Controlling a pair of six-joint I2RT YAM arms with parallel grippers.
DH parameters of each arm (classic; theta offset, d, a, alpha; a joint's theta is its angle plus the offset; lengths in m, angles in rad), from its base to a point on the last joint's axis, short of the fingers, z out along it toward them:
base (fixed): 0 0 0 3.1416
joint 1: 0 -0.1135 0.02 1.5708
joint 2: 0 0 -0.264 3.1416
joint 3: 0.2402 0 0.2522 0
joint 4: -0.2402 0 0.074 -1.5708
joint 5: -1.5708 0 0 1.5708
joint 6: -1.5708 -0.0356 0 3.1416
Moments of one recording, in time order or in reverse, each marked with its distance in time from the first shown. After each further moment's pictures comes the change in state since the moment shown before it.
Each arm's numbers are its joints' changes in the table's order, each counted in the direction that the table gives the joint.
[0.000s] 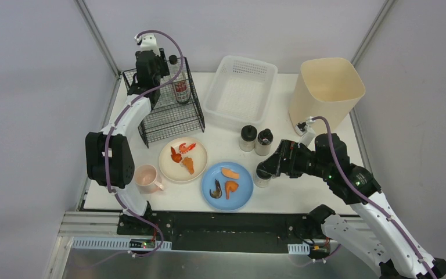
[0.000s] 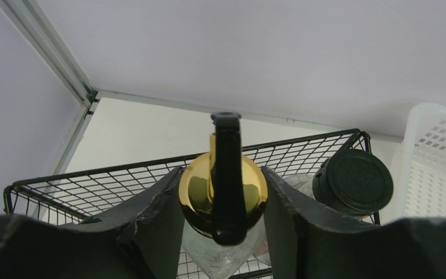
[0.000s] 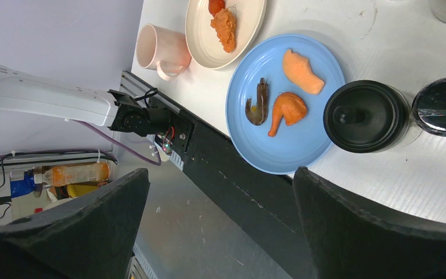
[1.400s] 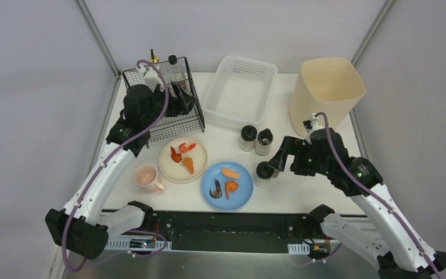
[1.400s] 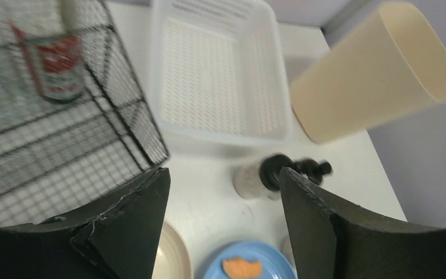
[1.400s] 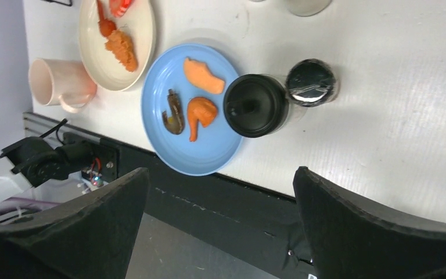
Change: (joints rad) left arm 0.158 -0.635 -0.315 -0.375 -0.405 0.377; right arm 0.000 0.089 0.131 -0.249 -0.282 0.052
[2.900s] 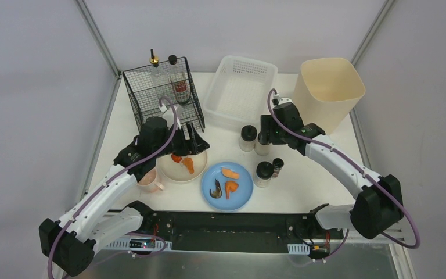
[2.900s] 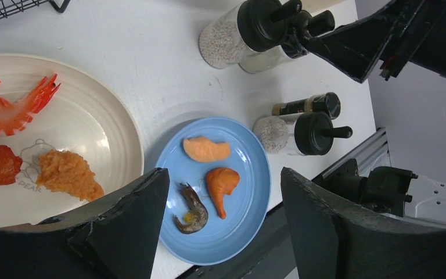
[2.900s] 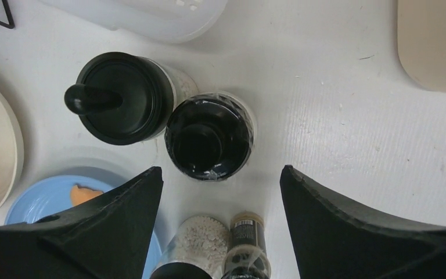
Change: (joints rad) left arm 0.224 -0.175 -0.323 -0.140 -0.122 0.186; right arm 0.065 0.537 -0.006 0.449 -0.263 0.287
